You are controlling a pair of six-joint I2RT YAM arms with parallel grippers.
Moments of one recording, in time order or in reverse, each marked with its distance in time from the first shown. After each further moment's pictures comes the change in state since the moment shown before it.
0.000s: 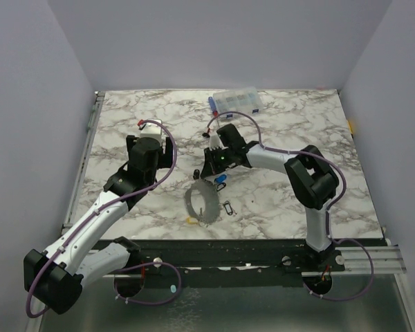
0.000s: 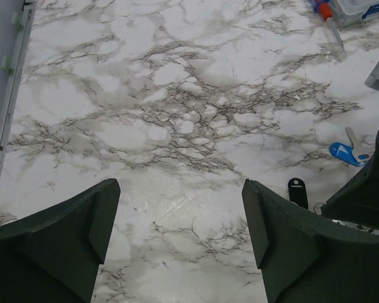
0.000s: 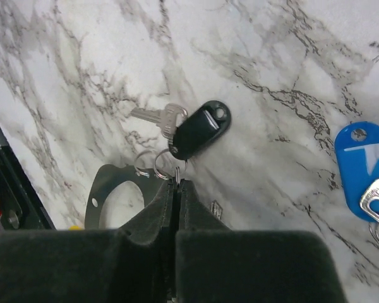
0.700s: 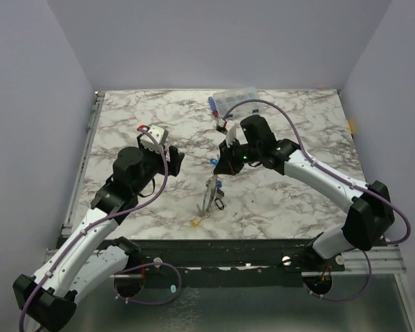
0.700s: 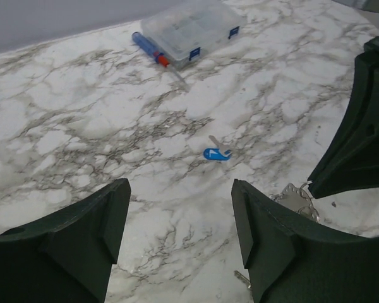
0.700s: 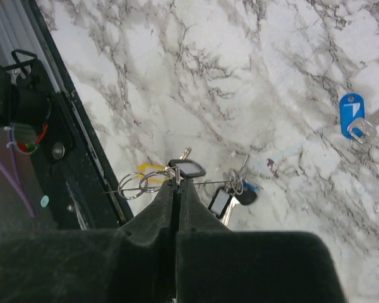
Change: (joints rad) left arm 0.004 -0.158 -0.047 0.113 0.435 0.056; right arm 0.019 -0.524 -0.112 -0.230 0.008 -0.206
